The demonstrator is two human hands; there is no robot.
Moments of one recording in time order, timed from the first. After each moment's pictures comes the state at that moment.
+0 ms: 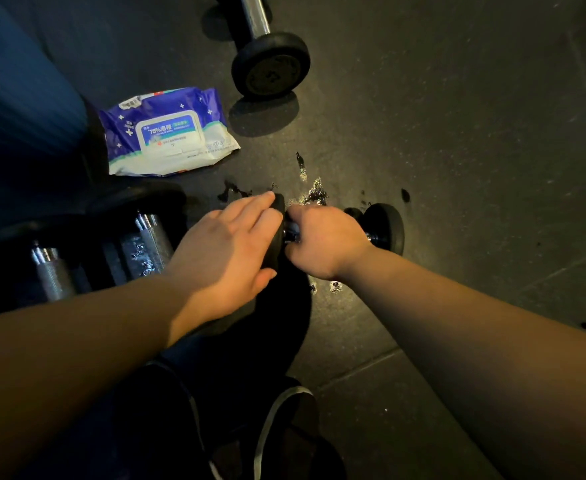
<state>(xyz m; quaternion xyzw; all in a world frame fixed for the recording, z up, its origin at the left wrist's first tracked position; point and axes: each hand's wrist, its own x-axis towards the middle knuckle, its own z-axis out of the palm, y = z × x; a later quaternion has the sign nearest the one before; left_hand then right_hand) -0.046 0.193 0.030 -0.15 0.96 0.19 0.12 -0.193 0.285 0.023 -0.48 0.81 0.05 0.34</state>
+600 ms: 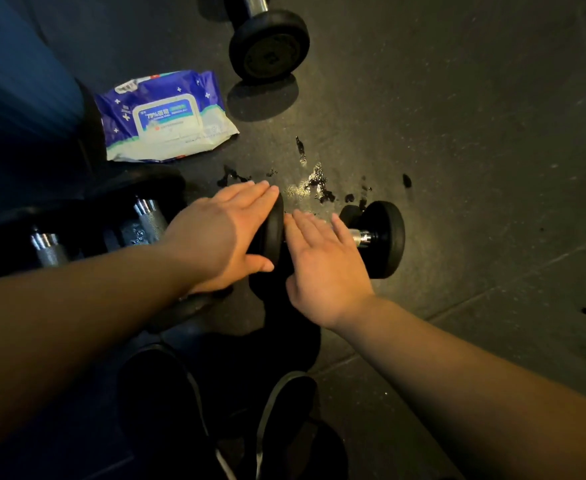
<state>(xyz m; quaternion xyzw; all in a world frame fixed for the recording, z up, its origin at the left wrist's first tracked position) -0.046 0.178 0.023 -0.13 0.95 0.22 0.20 -0.147 0.340 0.019 -0.52 0.81 0.06 0.27</state>
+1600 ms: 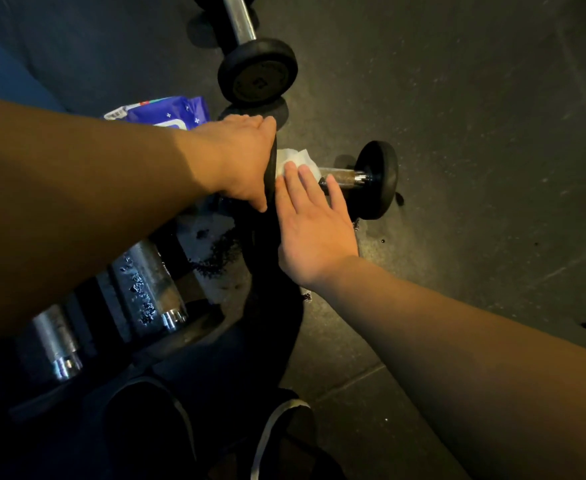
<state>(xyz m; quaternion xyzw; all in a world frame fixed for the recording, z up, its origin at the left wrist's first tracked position) -0.163 0.113 0.031 -0.17 0.94 0.12 0.27 -0.190 0.286 0.003 -0.52 0.83 0.09 0.18</state>
